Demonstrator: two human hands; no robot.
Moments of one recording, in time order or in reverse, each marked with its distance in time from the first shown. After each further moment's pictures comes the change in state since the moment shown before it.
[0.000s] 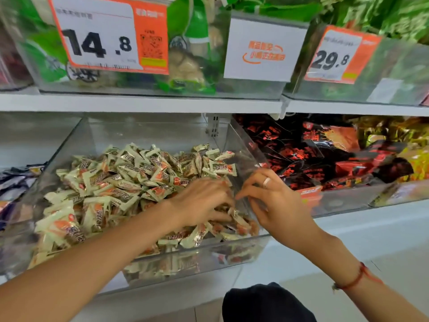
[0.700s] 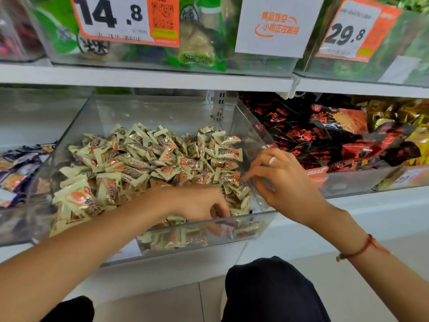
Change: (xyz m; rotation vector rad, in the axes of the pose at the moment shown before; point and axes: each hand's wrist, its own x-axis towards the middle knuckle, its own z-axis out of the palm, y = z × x) left_hand -0.035 0.022 -0.022 -0.592 -0.486 -0.130; right_hand 0.003 0.004 -0.002 -0.068 -0.054 -0.037
